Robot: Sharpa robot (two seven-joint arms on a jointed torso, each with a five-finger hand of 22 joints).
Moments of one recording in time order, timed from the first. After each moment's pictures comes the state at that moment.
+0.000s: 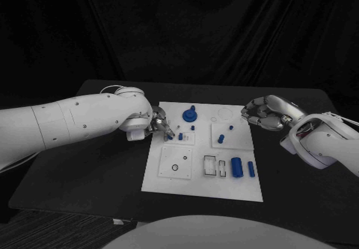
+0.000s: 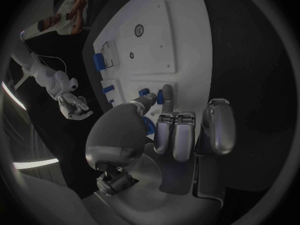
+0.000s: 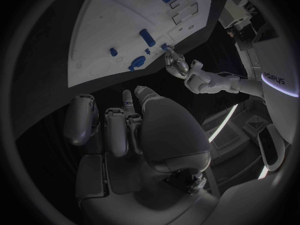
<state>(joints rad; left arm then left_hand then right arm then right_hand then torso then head) 1.34 -0.67 -0.21 1.38 -0.89 0.21 -0.61 1.04 0.02 0.40 0.10 0.23 1.00 0.04 0.30 0.86 1.46 -0.02 1.57 1.31 1.47 -0.07 1.57 1.31 0.05 1.43 0.05 1.33 1.31 1.25 -1.01 -0.21 1.62 -1.21 -0.50 0.01 1.38 0.02 0.15 0.22 0.44 0.74 0.11 0.44 0.25 1.47 0.02 1.57 1.31 1.47 -0.05 1.46 1.31 0.06 1.43 0.06 1.21 1.31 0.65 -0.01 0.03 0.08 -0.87</state>
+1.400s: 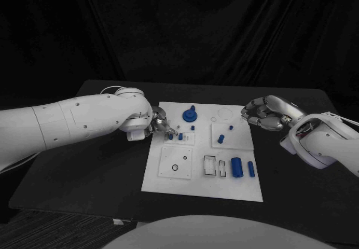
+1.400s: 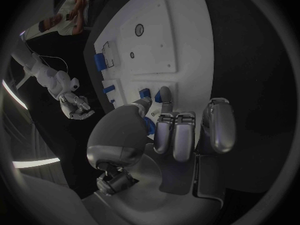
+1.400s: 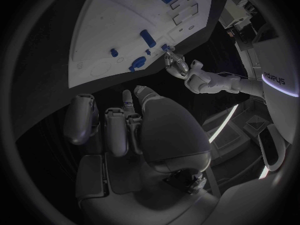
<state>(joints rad) 1.34 -0.67 -0.21 1.37 -0.89 0.21 -0.58 1.02 0.03 0.24 0.23 0.17 0.96 0.04 0.47 1.03 1.46 -0.02 1.56 1.31 1.47 -0.07 1.57 1.31 0.05 1.42 0.05 1.31 1.31 1.25 -1.01 -0.21 1.62 -1.21 -0.50 0.01 1.38 0.02 0.16 0.22 0.44 0.74 0.11 0.44 0.25 1.47 0.02 1.57 1.31 1.47 -0.05 1.45 1.31 0.06 1.43 0.06 1.20 1.31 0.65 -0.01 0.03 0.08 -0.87</state>
